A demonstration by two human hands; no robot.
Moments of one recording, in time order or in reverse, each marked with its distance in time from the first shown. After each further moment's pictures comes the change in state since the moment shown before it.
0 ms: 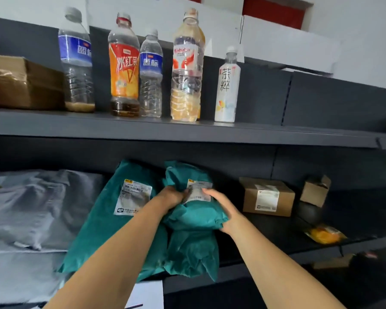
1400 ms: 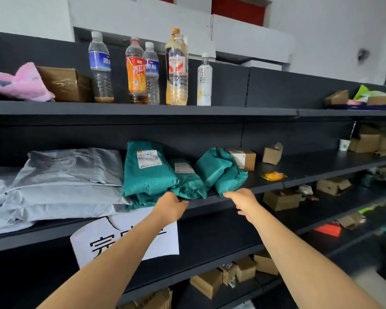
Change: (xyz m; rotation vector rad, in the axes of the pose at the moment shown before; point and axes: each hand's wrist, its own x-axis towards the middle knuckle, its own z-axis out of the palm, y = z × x) left_hand -0.239 -0.088 -0.003 0.263 -0.028 0.202; right_hand -0.239 0.065 0.010 -0.646 0.652 -0.044
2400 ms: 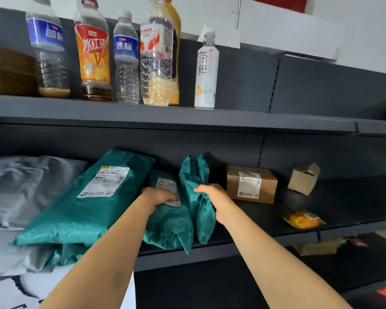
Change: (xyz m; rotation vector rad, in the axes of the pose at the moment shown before) left_hand 0.268 0.022 0.033 -0.207 0.108 -0.443; right_hand 0.219 -0.064 0.047 0.304 -0.412 -0.066
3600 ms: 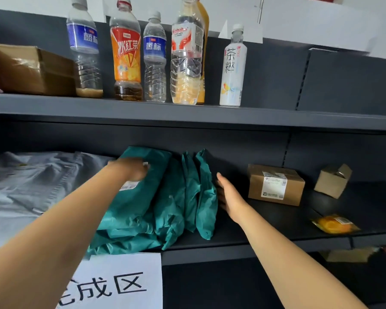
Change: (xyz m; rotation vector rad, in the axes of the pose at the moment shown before) left_hand -0.021 -0.012 -0.141 0.847 0.169 0.237; right_hand 0.014 0.011 0.031 0.003 -0.137 -0.010
